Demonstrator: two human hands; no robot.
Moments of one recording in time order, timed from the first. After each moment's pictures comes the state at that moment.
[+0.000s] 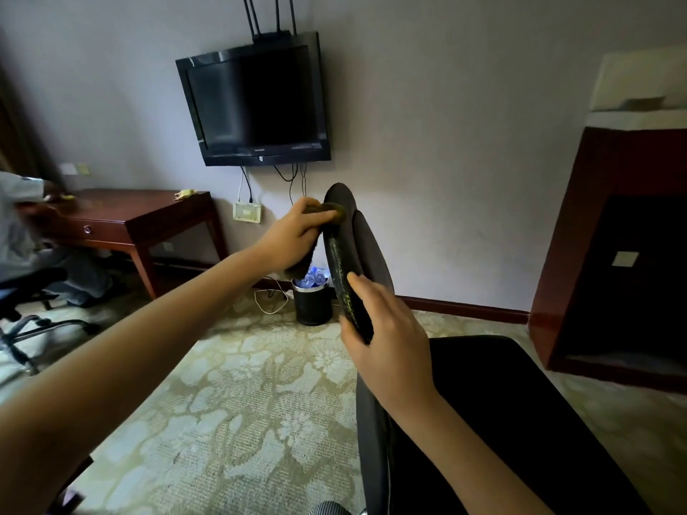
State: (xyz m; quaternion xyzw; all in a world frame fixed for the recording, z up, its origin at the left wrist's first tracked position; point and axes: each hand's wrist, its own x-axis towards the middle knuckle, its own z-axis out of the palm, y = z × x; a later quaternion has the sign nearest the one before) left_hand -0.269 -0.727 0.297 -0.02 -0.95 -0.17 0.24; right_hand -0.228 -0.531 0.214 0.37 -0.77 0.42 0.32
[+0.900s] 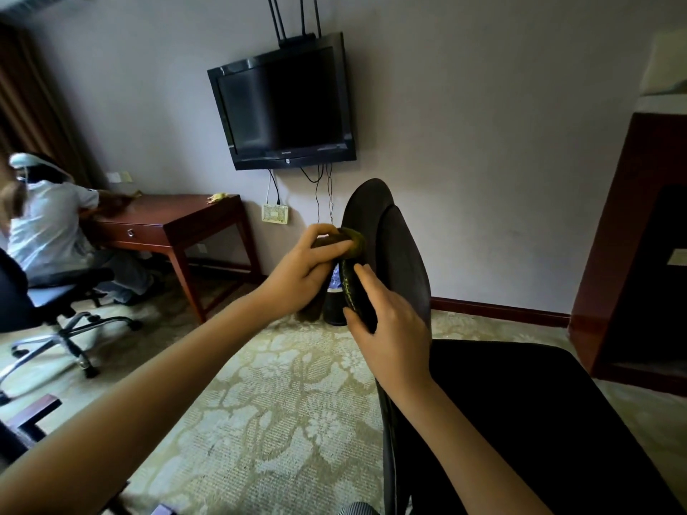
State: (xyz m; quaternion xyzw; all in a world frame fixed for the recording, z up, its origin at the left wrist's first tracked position) left_hand -0.218 -0.722 0.269 -0.11 -0.92 -0.22 0.29; right_hand -0.249 -0.568 0.199 0.39 -0.74 0.45 0.31
